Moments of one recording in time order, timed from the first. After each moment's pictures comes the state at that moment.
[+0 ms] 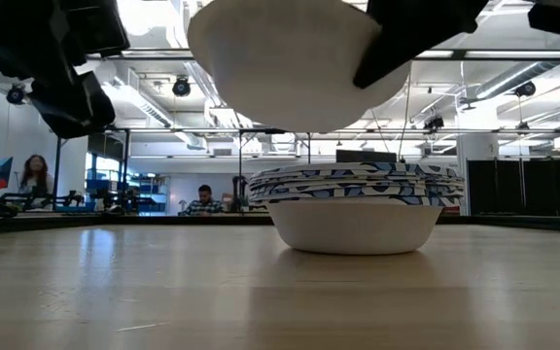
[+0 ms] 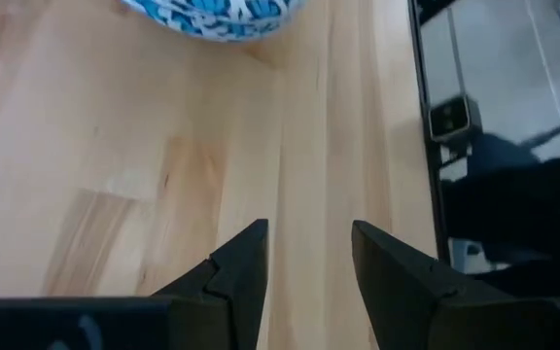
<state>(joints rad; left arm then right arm) -0.33 0.99 0.55 -0.22 0.12 -0.65 0.59 1.91 1.52 -0.84 0.62 -0.26</state>
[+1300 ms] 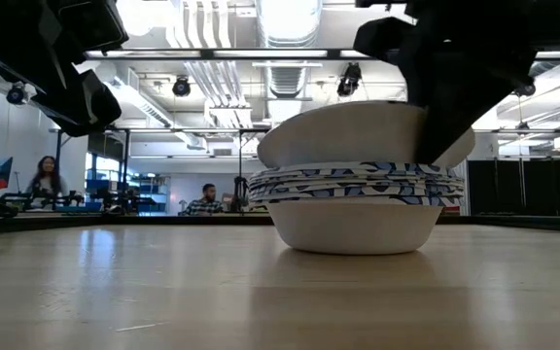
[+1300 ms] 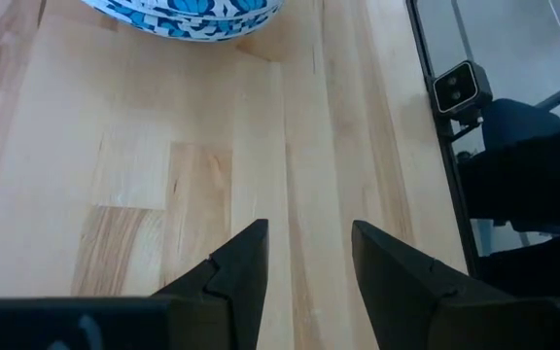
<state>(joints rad) -0.33 0.99 0.55 -0.24 0.13 -0.51 0.56 1.99 1.52 -1.03 0.42 0.15</state>
